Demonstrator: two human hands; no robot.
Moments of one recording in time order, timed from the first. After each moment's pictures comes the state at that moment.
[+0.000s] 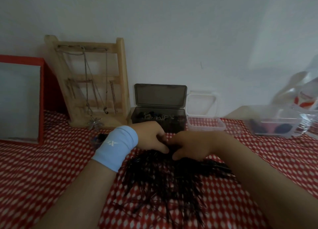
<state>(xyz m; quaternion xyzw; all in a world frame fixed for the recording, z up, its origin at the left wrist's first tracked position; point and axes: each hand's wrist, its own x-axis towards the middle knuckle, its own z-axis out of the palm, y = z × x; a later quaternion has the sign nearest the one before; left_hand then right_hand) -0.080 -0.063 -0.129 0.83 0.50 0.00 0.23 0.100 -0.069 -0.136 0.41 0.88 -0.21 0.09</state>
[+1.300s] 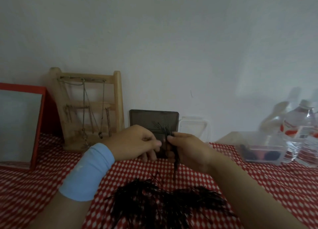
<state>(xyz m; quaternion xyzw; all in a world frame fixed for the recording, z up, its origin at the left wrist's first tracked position) -0.086 -0.095 -0.067 0.77 0.52 0.19 0.32 0.110 -0.065 -0.117 0.35 0.58 -0.64 -0.36</state>
